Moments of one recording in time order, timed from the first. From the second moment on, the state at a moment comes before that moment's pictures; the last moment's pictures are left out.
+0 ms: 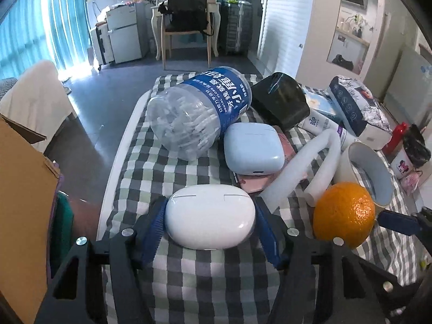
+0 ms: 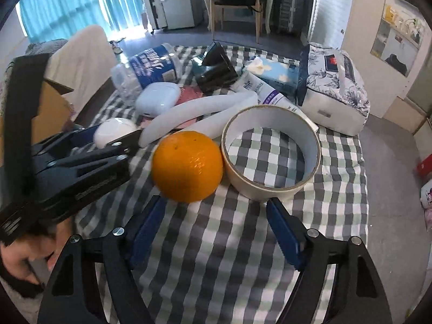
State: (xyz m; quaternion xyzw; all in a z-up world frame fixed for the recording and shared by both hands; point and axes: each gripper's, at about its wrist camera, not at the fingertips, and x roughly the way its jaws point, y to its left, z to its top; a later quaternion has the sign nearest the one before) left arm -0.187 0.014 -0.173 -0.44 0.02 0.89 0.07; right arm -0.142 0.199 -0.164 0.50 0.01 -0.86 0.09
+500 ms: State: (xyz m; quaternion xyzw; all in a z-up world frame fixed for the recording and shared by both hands) left arm -0.171 -0.007 -0.153 -0.43 -0.01 0.90 0.04; right arm -0.149 0.182 -0.167 0.50 0.00 -0.86 0.11
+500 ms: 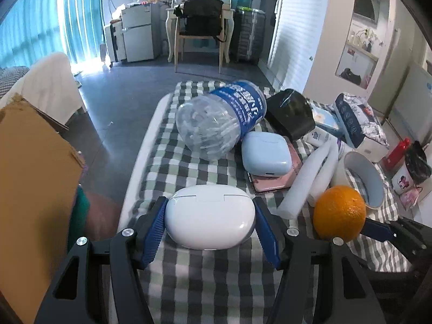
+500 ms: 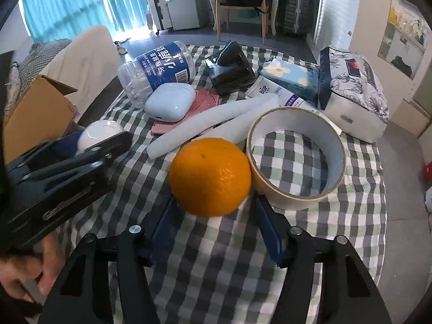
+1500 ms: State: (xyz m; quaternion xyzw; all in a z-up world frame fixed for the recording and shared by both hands) left arm -0.121 -0.031 -0.085 -0.38 -0.03 0.92 0.03; right arm -0.135 0.170 -0.133 0.47 0.01 -0.88 0.10
